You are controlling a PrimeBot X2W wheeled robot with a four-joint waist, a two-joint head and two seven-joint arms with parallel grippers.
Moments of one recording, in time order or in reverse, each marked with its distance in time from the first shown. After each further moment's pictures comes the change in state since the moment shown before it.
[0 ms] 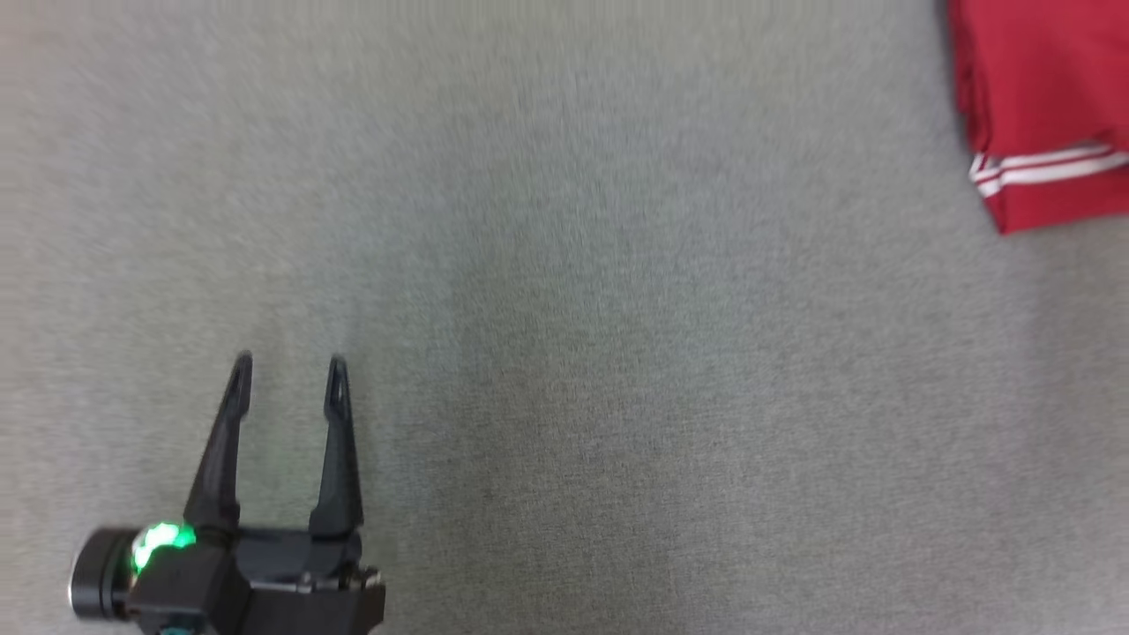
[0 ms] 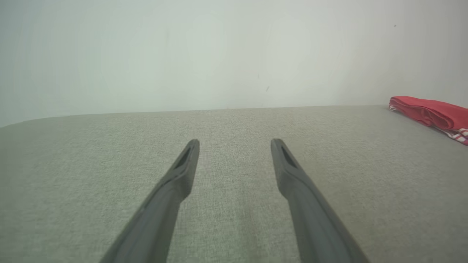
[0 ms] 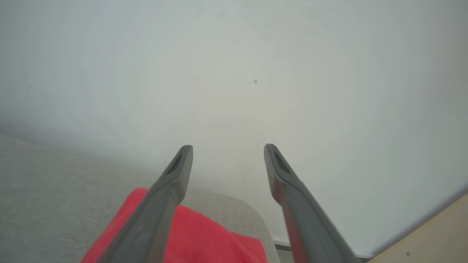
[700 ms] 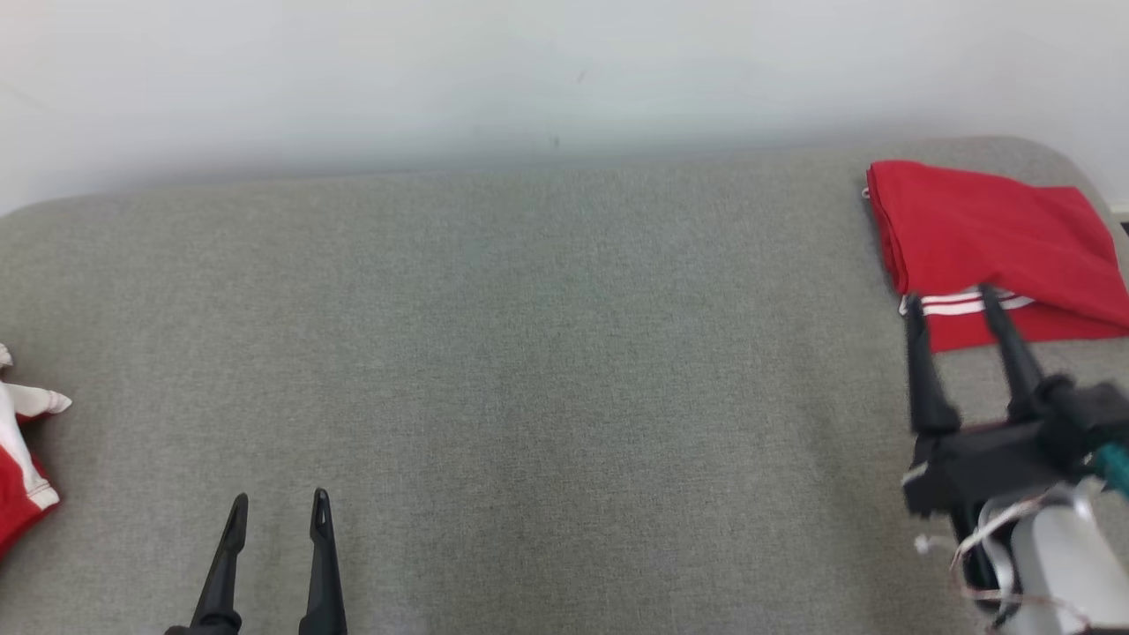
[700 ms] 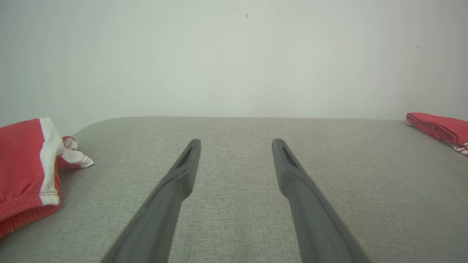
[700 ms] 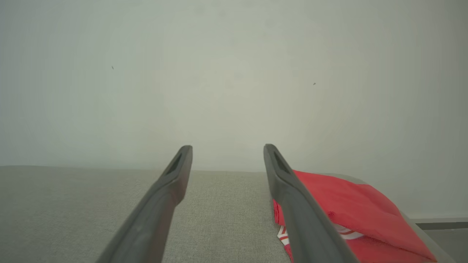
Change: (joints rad) left arm 0.162 0.000 0.046 0.141 -0.040 0.023 0.000; right arm 0.732 0.418 -0.239 -0.470 -0.001 0.000 -0.002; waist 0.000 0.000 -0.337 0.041
